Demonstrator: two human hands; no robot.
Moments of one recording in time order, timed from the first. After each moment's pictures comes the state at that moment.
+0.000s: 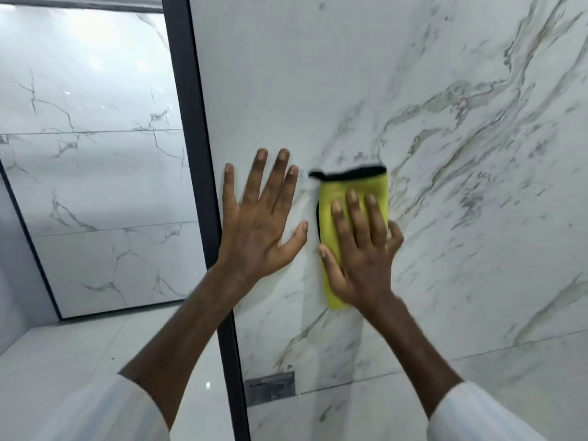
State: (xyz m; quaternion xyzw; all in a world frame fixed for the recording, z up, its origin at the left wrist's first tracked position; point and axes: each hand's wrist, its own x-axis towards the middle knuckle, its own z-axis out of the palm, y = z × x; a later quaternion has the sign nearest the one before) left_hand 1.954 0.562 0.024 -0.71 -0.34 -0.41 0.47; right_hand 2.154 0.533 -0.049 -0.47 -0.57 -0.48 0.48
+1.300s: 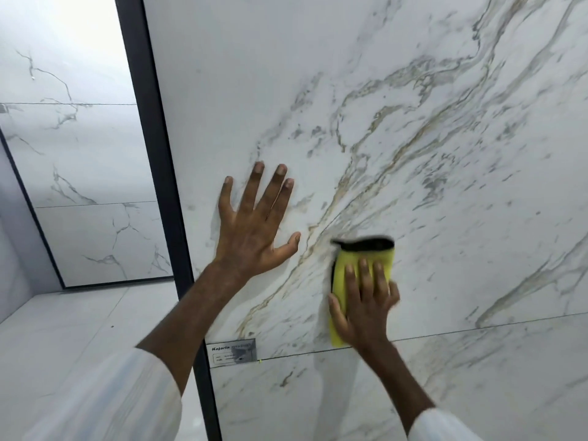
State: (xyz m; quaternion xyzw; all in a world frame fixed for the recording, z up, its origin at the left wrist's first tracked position) left_hand 2.004 0.557 -0.033 -0.71 -0.35 -0.39 0.46; right_hand 2.237 0.525 -0.205 -0.51 -0.58 -0.43 0.46
